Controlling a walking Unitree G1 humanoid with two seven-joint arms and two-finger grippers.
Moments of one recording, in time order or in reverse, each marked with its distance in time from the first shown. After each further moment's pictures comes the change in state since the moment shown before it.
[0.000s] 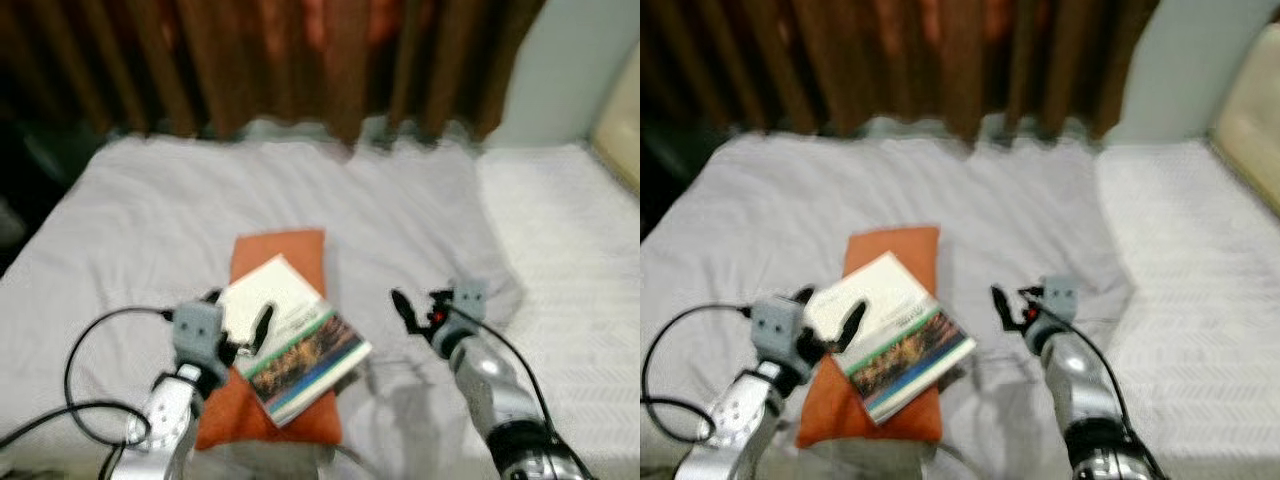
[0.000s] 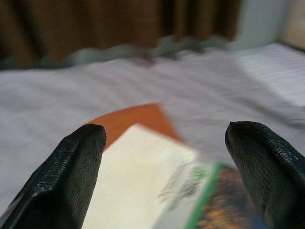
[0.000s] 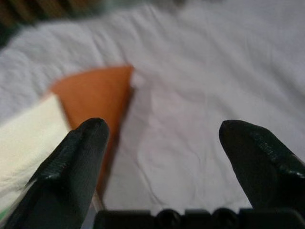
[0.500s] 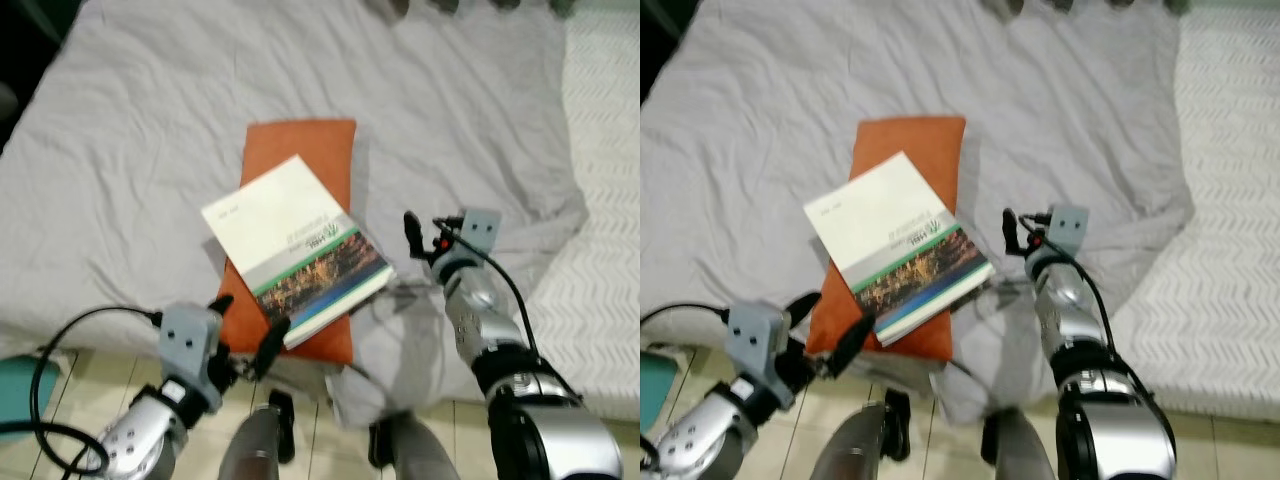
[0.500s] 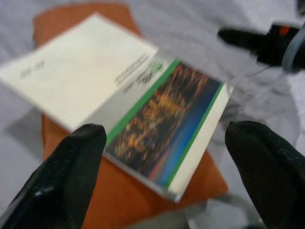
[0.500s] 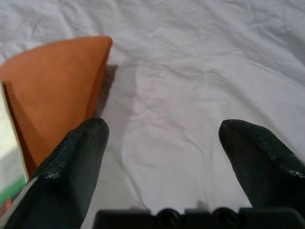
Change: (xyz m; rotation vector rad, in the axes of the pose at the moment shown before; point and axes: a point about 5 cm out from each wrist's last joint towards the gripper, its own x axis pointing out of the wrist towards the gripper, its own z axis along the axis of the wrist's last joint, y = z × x) left arm -0.044 -0.018 0.038 -0.032 0.054 -0.067; right arm 0.034 0.021 0.103 -0.040 -0.344 -0.063
